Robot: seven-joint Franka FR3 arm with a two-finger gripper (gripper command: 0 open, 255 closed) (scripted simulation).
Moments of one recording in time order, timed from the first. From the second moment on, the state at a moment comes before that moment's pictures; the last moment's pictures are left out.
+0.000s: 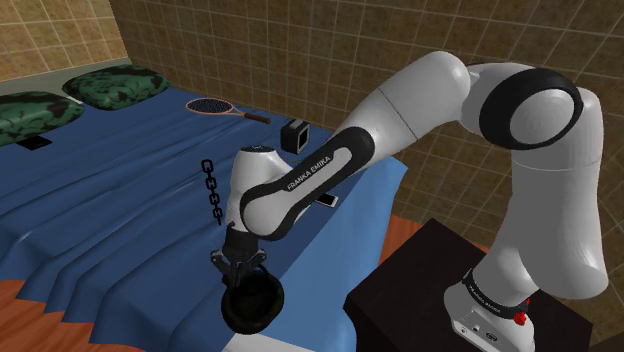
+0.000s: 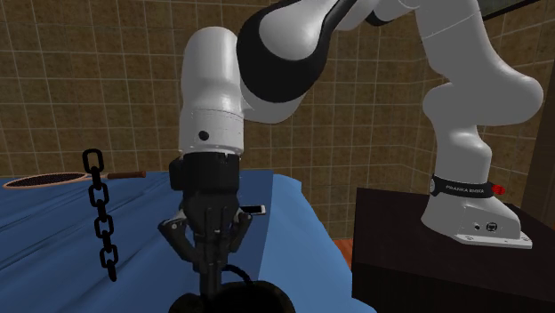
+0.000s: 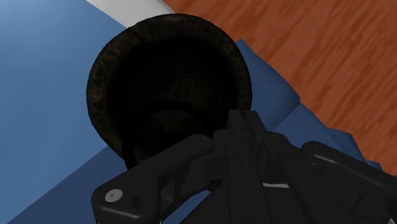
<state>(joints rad) 0.46 0.50 0.33 -1.93 0.33 2.50 0.89</state>
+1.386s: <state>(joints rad) 0.85 0.38 -0.04 -2.25 -0.27 2.68 1.49</state>
